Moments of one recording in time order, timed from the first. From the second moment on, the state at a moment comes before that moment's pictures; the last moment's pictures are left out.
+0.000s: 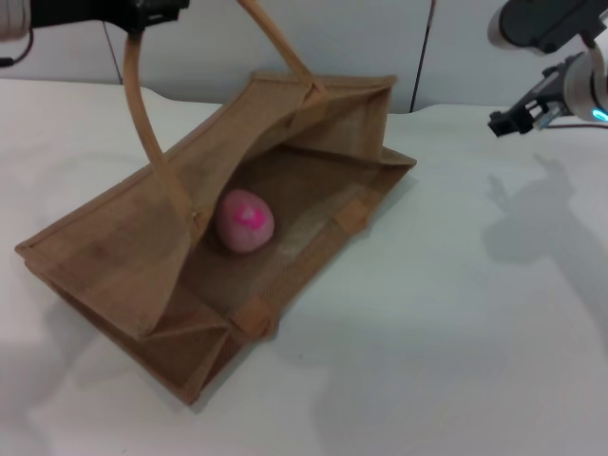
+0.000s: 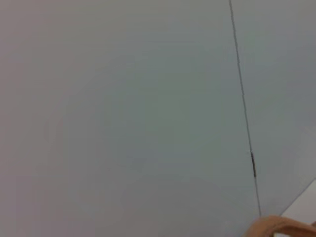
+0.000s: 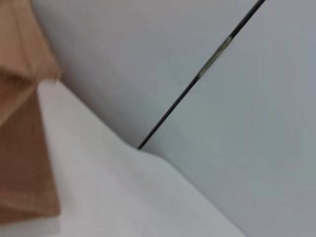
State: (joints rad) left arm -0.52 -2.04 0.92 1.34 -1.09 -1.12 1.28; right arm 0.78 2.02 -1.59 -1.03 0.16 0.84 -0.29
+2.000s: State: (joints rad) left arm -0.70 -2.04 0.95 0.80 -1.46 -1.23 1.78; right arm 0.78 2.02 -1.58 -1.04 0.17 0.74 -0.27
